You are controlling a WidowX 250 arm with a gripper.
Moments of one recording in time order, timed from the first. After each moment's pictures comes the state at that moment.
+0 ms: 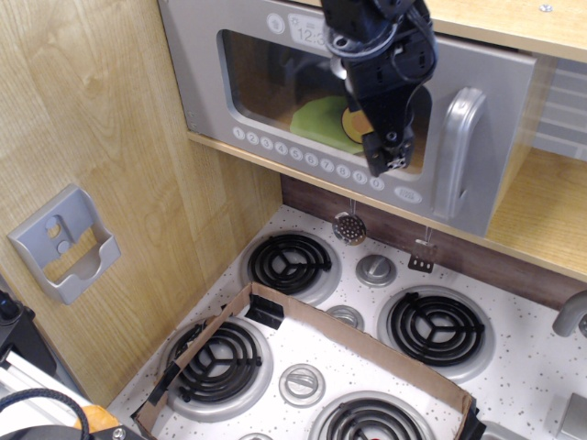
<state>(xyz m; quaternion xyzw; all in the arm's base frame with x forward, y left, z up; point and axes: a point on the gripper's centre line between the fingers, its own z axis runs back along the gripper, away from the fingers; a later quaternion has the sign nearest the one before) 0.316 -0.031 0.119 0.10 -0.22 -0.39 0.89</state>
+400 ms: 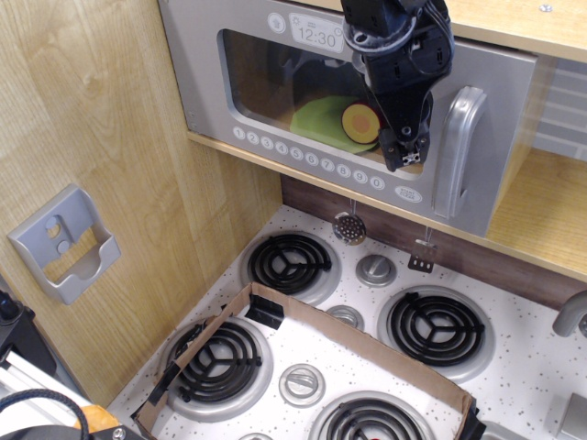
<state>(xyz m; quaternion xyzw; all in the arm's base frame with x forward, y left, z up) 0.328 -0.034 0.113 0.10 -0.22 -0.41 0.88</state>
